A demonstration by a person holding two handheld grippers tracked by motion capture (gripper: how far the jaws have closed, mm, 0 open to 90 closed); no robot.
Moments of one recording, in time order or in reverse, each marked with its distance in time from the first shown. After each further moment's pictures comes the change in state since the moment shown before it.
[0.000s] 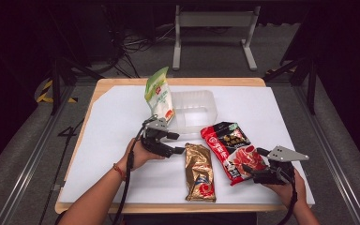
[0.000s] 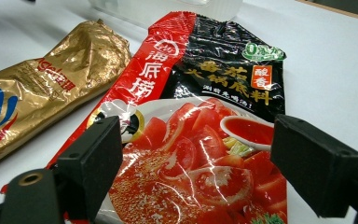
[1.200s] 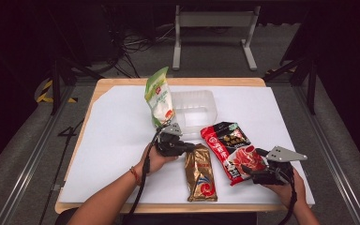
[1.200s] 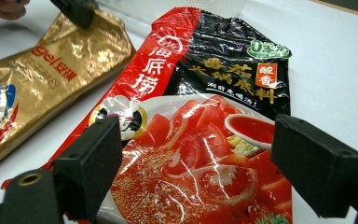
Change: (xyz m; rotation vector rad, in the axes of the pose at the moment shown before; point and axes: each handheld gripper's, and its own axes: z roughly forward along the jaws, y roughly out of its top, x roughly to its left) left arm -0.012 0.004 0.037 -0.025 0.022 -0.019; right arm 0.001 0.000 0.002 0.011 0.006 -0.016
